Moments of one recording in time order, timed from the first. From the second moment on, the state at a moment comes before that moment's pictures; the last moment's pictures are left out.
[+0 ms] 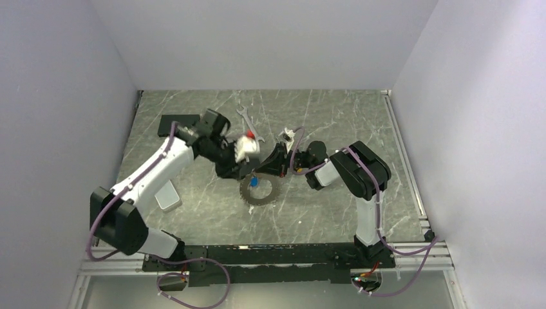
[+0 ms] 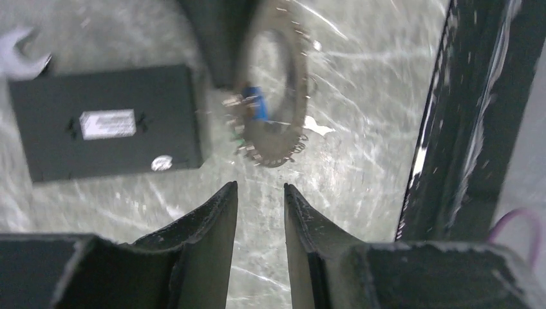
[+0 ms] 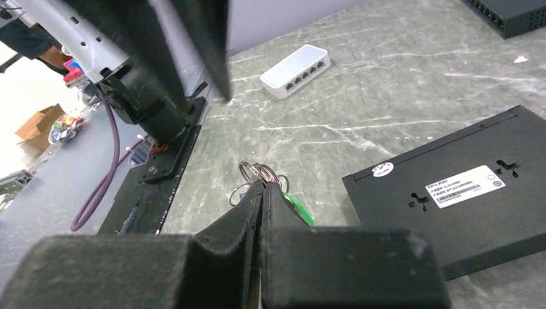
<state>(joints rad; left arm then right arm) -0.53 1.40 1.22 -0.98 0.57 0.87 0.54 2.03 0.75 1.50 -1.08 0.61</state>
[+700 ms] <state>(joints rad) -0.35 1.52 1.14 -0.76 1.00 0.38 0.54 2.00 0.75 1.50 -1.14 0.65</state>
